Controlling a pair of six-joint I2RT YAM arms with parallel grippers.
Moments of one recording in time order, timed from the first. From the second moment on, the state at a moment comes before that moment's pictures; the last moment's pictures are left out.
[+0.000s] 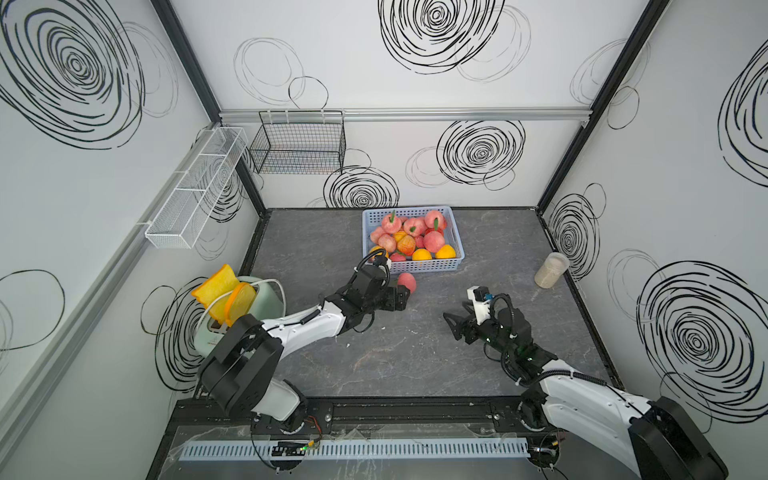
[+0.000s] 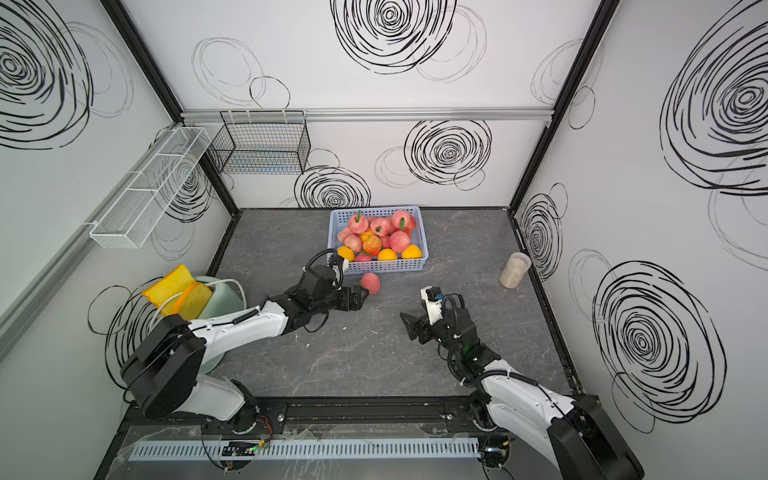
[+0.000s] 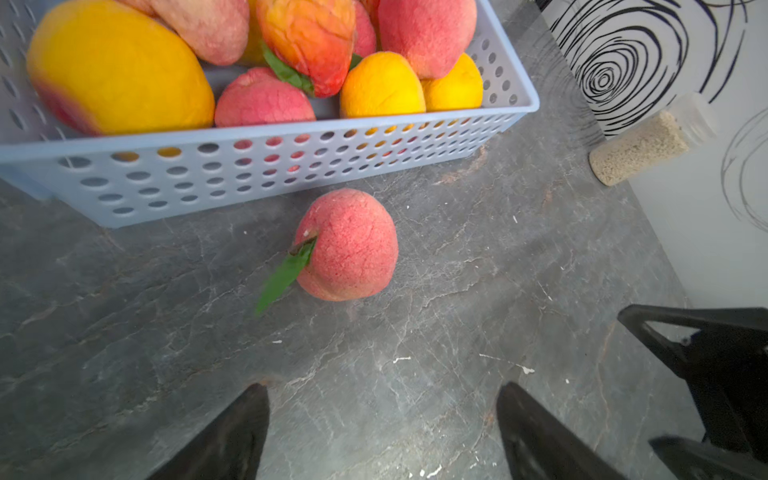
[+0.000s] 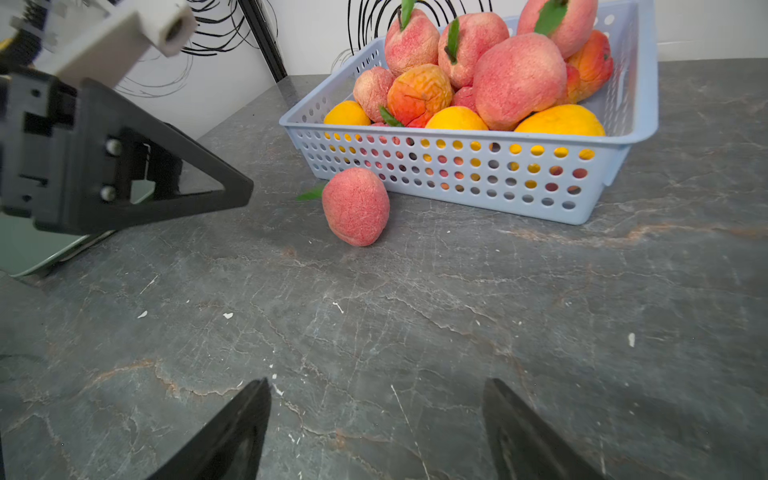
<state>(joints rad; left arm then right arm) -0.66 1.51 0.76 0.07 0.04 -0.57 0.57 0.90 0.13 0.42 -0.16 0.24</state>
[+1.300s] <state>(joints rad) -0.70 1.89 0.87 0.40 -0.20 -1.01 0.59 0.87 0.13 0.42 -0.14 0.22</state>
